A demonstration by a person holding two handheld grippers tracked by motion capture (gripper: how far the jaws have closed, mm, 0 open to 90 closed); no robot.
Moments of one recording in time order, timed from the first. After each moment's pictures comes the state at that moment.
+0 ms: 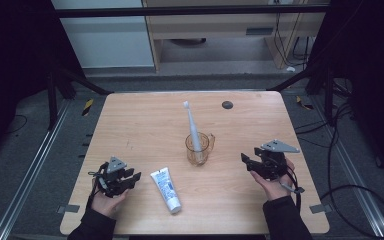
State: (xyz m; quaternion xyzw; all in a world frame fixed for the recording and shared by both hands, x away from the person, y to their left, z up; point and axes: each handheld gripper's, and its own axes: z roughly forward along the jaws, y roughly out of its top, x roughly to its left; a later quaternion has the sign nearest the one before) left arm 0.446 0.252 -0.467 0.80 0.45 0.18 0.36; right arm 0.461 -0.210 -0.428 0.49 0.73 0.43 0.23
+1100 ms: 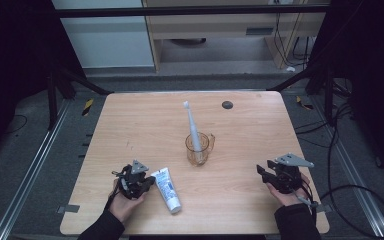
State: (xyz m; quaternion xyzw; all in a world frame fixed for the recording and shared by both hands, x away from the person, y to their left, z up) left arm 0.453 0.203 -0.484 0.82 0.44 0.15 0.32; right arm 0.436 -0.248 -0.453 0.50 0.73 0.39 0.25
